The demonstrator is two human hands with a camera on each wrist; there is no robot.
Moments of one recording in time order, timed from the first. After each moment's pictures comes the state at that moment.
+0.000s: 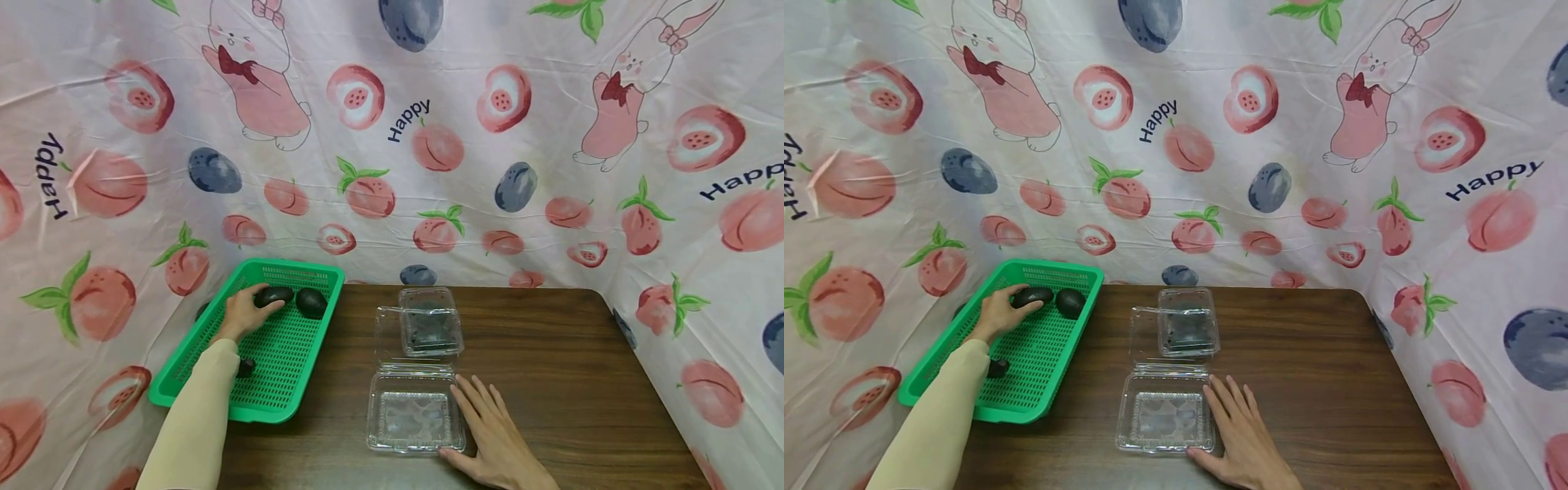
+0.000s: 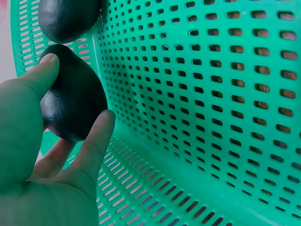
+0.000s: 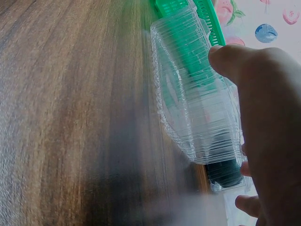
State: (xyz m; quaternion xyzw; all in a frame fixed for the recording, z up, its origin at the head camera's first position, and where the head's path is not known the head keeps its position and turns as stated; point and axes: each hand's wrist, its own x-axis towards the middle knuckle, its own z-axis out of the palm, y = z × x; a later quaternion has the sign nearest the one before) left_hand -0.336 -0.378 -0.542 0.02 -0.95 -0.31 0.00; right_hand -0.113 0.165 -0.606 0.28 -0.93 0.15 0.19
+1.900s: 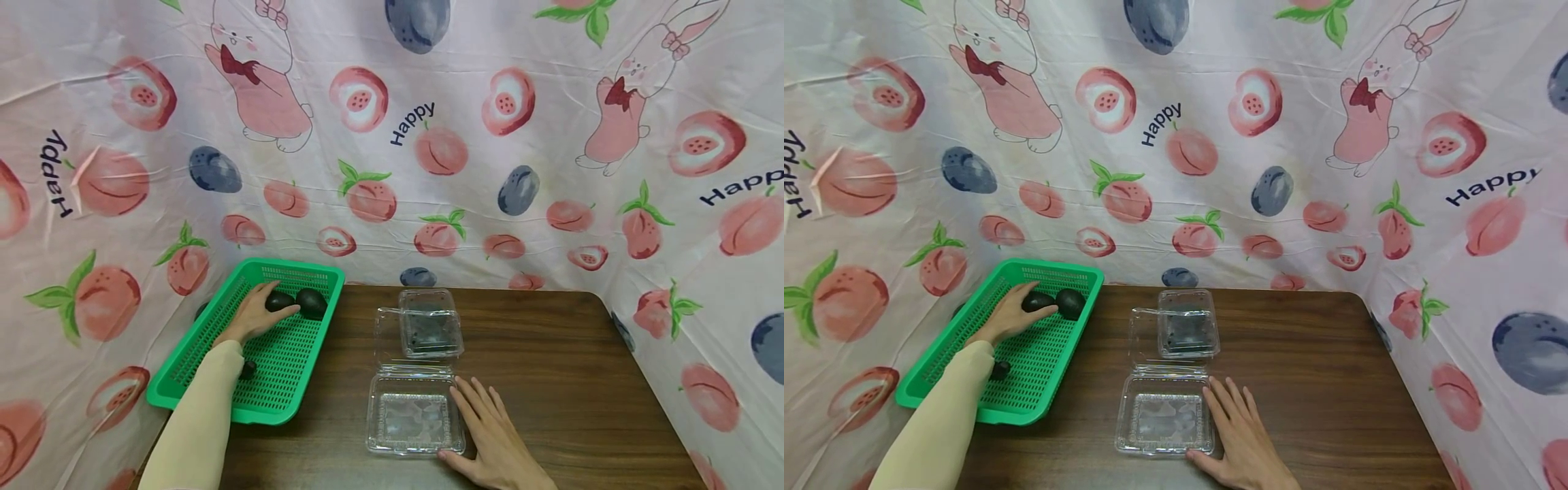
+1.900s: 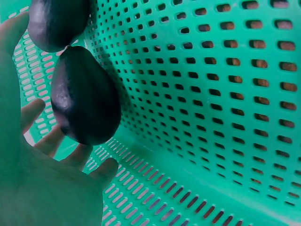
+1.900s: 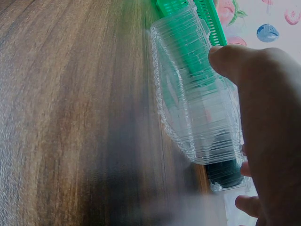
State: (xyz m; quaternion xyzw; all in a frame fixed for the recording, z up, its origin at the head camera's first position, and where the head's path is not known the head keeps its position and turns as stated) left_hand -0.342 -0.367 -0.547 -0.03 -0.95 -0.30 -0.07; right_hand -0.113 0.163 -0.605 0.27 -0.94 0.14 0.18
